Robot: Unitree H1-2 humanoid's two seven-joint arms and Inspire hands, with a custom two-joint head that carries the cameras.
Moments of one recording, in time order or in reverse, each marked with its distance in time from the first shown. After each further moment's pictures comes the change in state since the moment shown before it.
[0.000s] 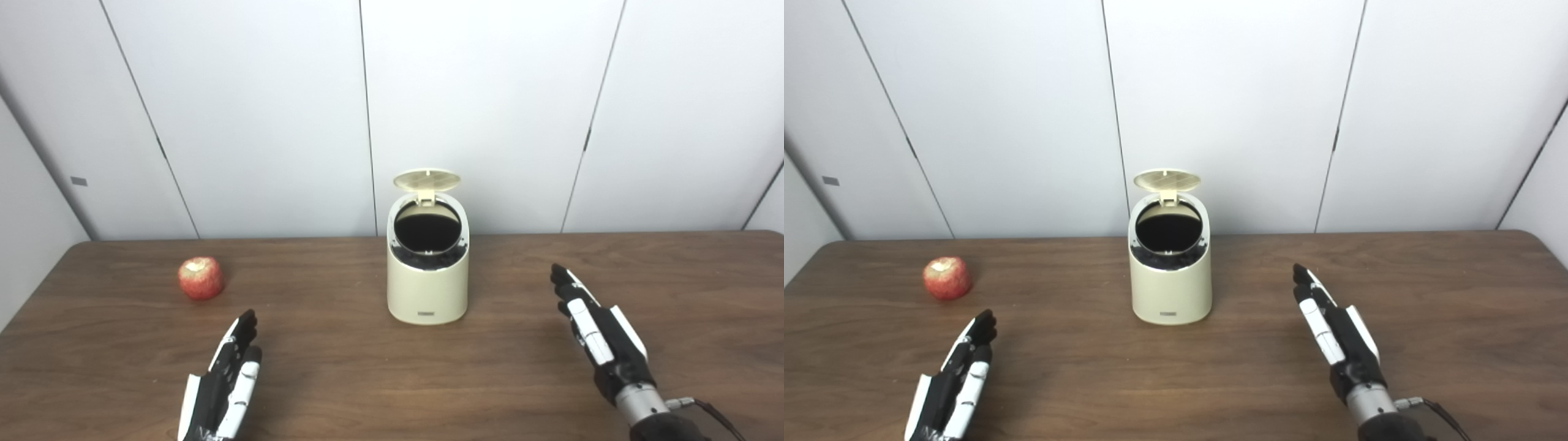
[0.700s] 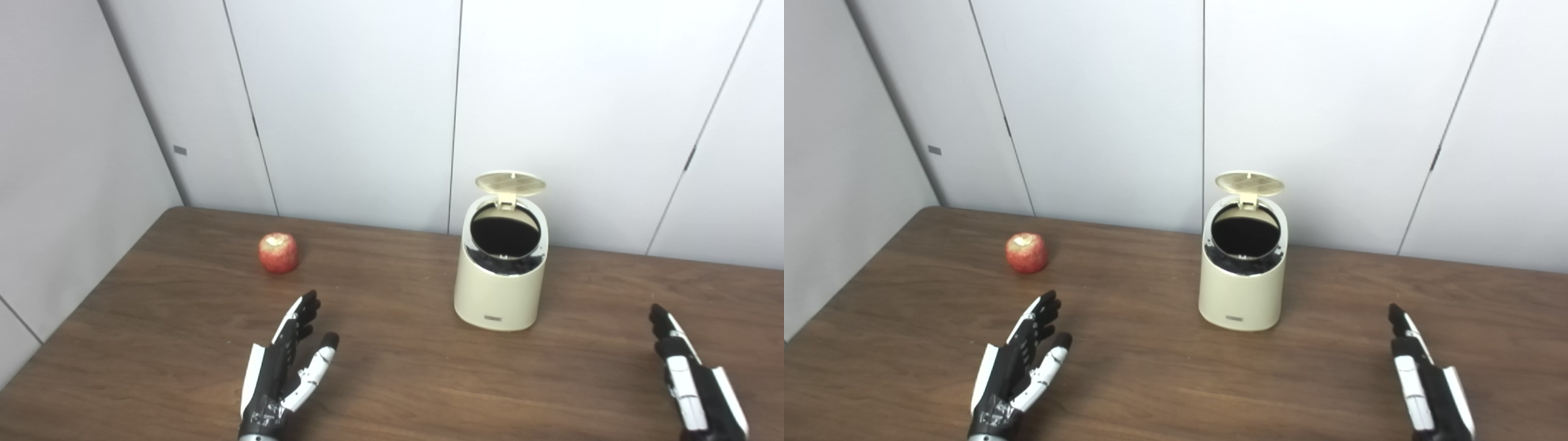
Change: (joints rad) left arm 0.022 -0.004 0.036 -0.061 0.158 0.057 0.085; right arm 0.051 0.000 -0.051 0.105 0.018 -0.247 -0.034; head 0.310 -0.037
